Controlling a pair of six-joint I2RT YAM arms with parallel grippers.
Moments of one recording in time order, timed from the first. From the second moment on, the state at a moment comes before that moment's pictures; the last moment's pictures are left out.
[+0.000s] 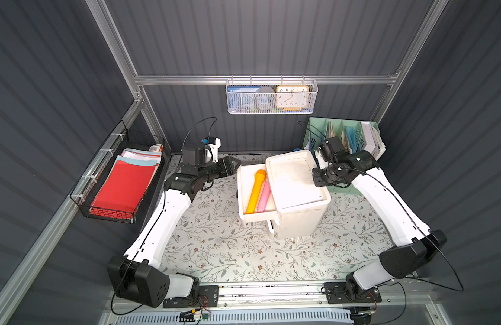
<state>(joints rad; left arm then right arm) -0.22 1.39 1.42 -0.53 0.43 -0.42 0.39 1.55 1.75 -1.26 0.18 0.23</state>
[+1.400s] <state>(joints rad) -0.59 1.85 1.79 -0.99 -0.06 -0.18 0.38 1.51 1.69 -1.20 0.17 0.23</state>
